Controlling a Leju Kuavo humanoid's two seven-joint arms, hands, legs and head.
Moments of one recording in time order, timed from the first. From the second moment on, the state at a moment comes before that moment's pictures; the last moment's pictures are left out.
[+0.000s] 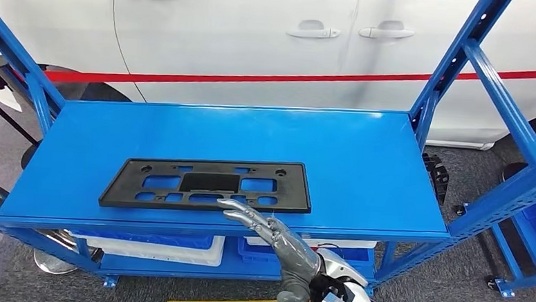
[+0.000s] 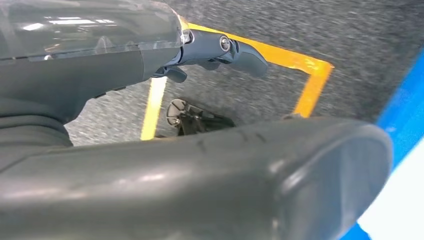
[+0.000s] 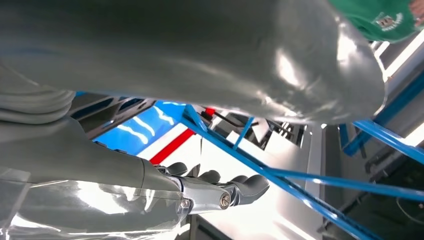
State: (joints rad) left arm -0.02 -0.02 0.35 -0.21 0.19 0.05 -0.34; right arm -0.22 -0.10 0.70 -1.60 0.31 0.13 -0.69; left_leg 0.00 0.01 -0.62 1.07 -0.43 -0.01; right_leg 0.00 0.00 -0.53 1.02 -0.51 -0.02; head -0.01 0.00
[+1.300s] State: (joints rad) left arm -0.02 -0.05 0.41 -0.21 0.14 0.08 -0.33; right arm -0.38 0.07 0.73 -1.14 0.76 -0.37 -0.51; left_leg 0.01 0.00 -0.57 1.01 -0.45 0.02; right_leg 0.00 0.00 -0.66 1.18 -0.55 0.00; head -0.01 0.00
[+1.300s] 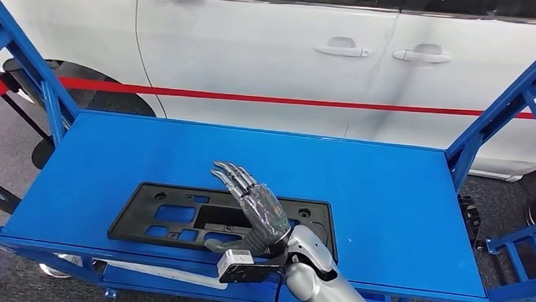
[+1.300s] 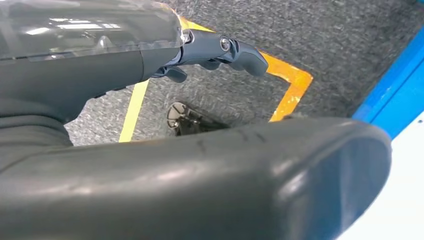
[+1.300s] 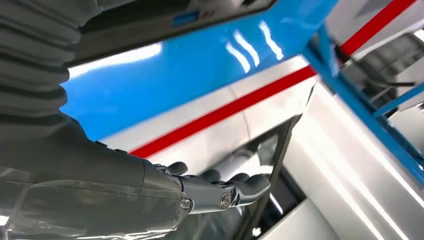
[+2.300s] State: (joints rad) left arm -0.02 -0.05 0.47 -0.21 0.09 0.06 -0.34; right arm -0.10 -0.13 0.38 -1.72 0.08 0.22 -0.70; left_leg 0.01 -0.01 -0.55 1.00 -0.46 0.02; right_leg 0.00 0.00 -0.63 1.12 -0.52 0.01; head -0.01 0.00
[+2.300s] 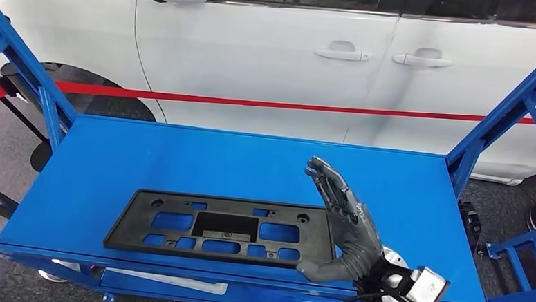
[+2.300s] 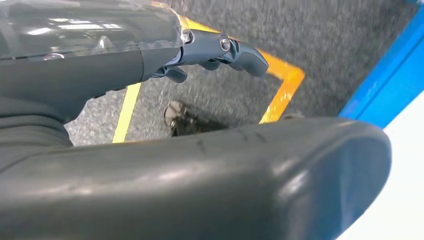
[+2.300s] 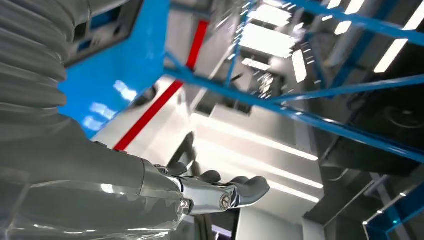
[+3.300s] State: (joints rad) left arm -0.02 -0.04 0.50 -0.21 0.01 0.04 -0.33; right arm 0.06 -0.24 0.59 -1.57 0.82 -0.23 -0.58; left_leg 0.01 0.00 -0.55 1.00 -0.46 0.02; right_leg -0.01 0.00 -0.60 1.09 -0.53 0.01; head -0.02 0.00
